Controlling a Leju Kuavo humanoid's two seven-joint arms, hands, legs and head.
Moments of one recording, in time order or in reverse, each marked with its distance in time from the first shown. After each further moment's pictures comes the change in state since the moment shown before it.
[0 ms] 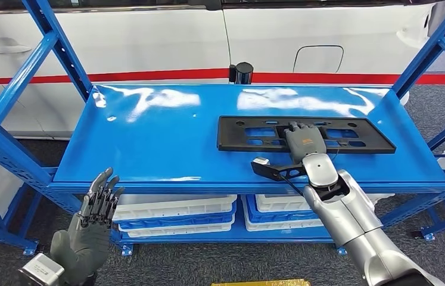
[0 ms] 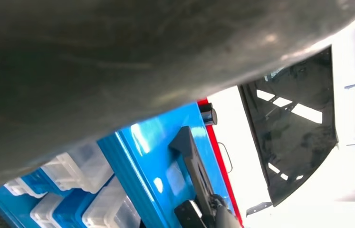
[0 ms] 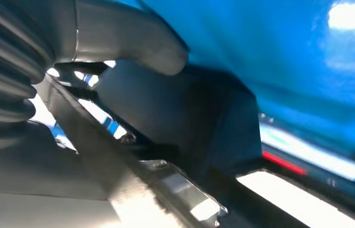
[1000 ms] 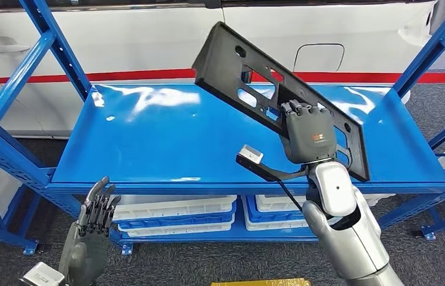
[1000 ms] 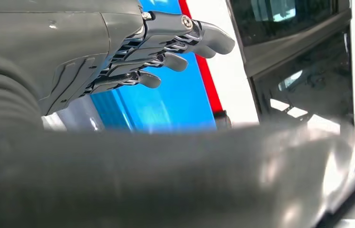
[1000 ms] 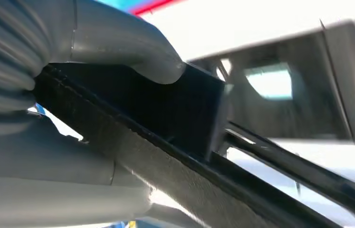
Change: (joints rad) left arm 0.069 -0.033 0.027 -0.001 -0.032 0.017 -0.020; right arm 0.195 0.062 -0.101 -0.559 -0.026 -0.353 -0.033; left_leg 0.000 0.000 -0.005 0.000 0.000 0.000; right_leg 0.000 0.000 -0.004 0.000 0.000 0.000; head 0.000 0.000
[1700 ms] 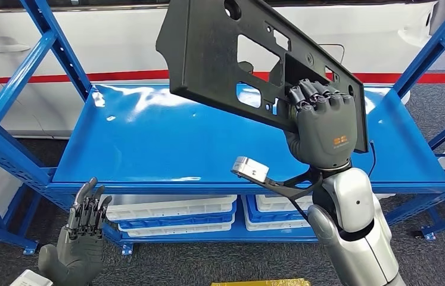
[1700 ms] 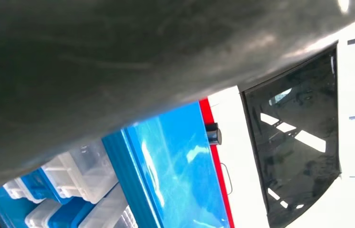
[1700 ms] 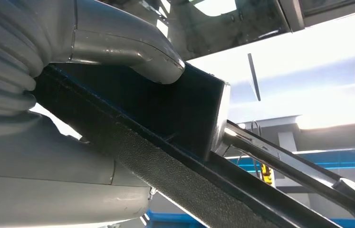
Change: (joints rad) left arm 0.024 -0.032 0.027 -0.003 0.010 0.020 -0.060; right arm -0.005 0.020 0.017 -0.215 0.004 -0.148 -0.102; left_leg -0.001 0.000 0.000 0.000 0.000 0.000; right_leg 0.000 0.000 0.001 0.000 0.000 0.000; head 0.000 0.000
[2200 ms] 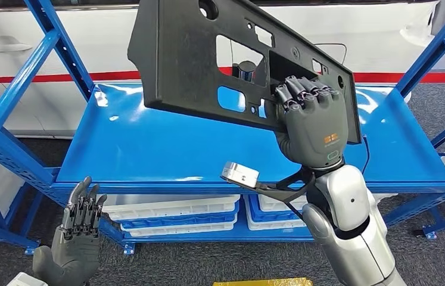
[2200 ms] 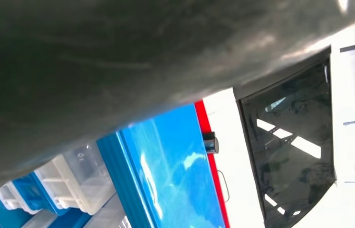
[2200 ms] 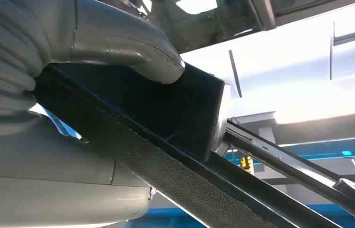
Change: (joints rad) left arm 0.003 -0.013 0.022 -0.011 -0.010 -0.006 -0.018; right arm -0.040 0.004 0.049 -0.009 -0.007 0.017 -0.017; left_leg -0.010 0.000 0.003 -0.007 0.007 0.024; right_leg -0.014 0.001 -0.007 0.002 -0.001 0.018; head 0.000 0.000
